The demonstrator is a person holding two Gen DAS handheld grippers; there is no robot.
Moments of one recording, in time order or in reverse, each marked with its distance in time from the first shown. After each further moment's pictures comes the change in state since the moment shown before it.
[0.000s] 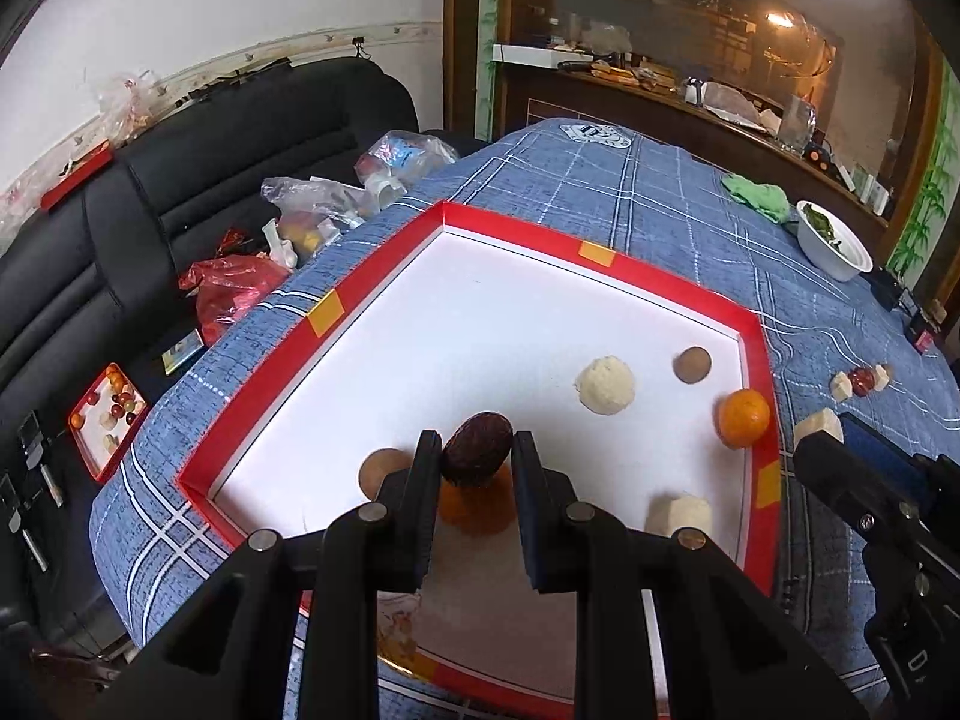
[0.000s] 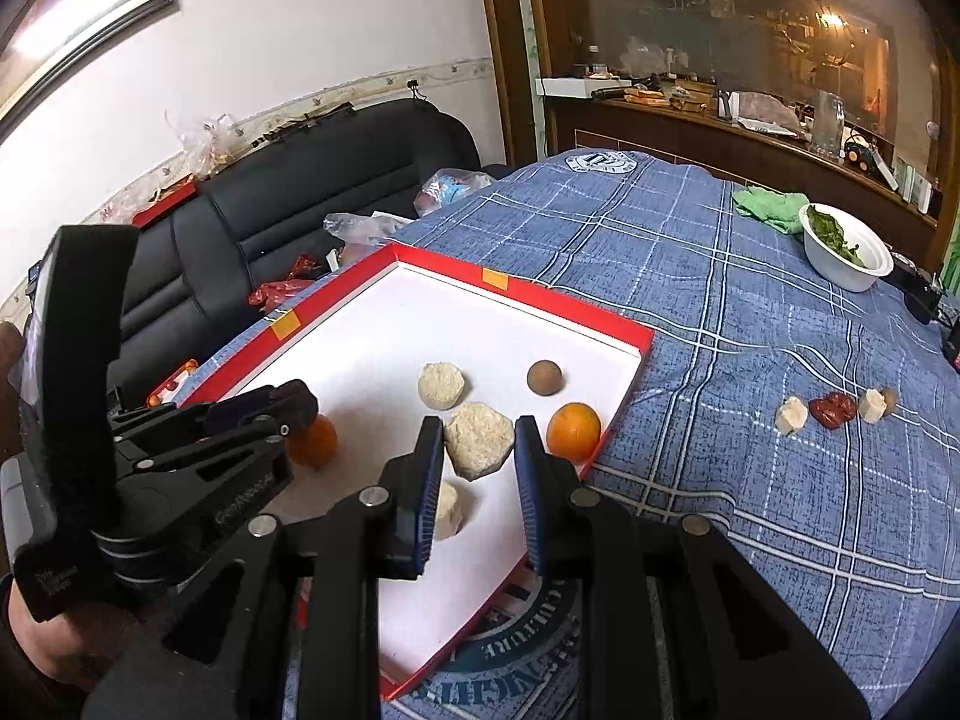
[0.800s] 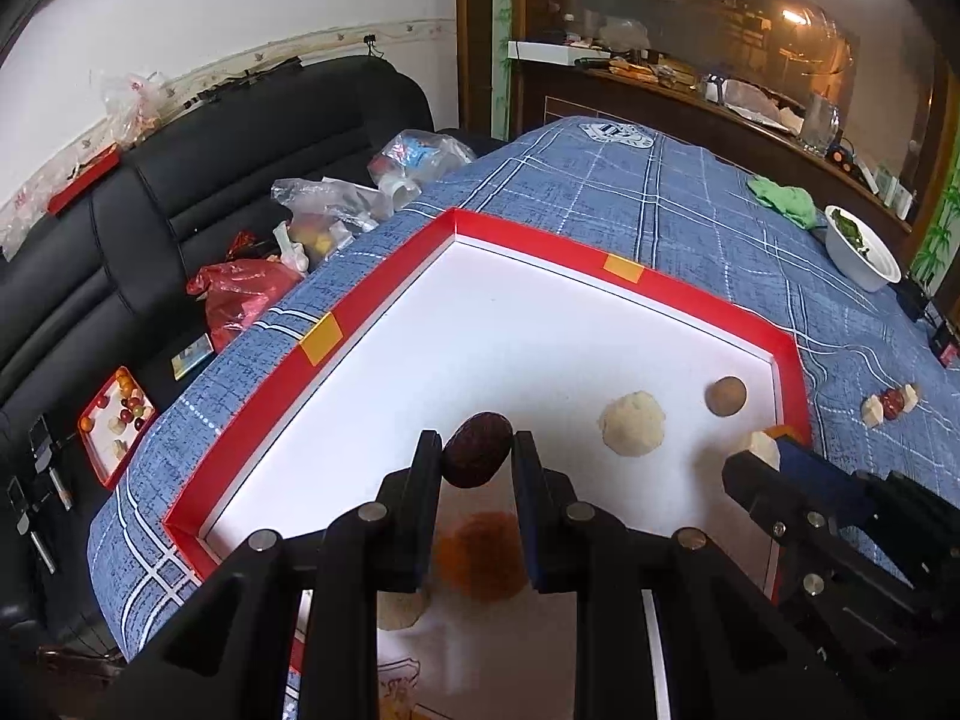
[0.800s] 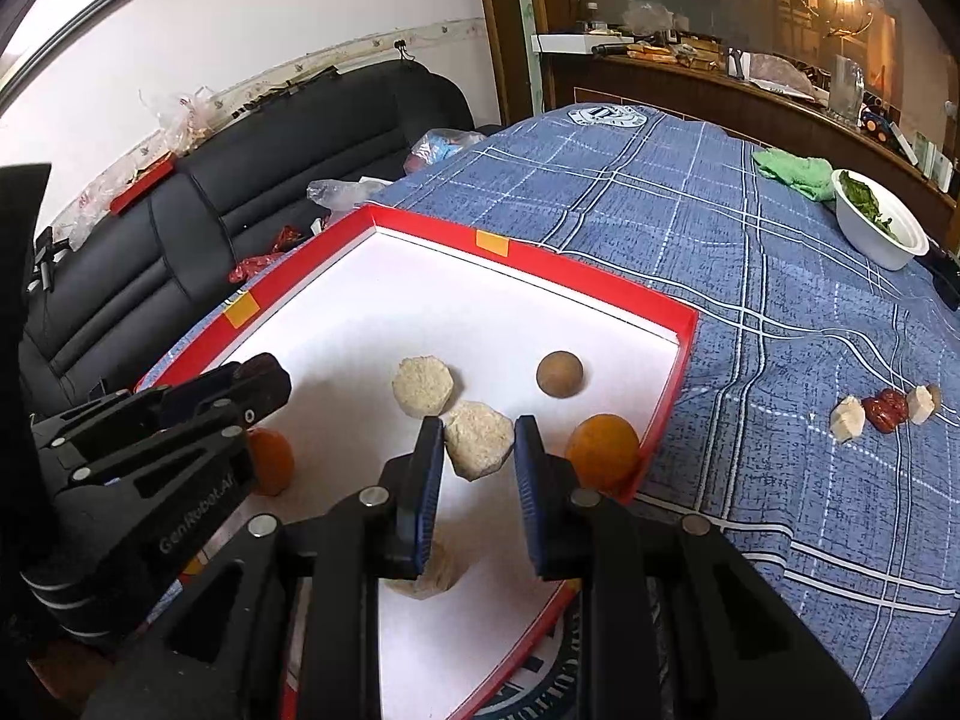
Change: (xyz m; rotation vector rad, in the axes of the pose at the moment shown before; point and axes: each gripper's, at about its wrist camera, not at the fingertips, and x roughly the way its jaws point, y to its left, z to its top) left arm 0.021 -0.001 0.014 -0.006 0.003 0.047; right arm 0.056 -0.001 0.007 0.021 0.092 -0.007
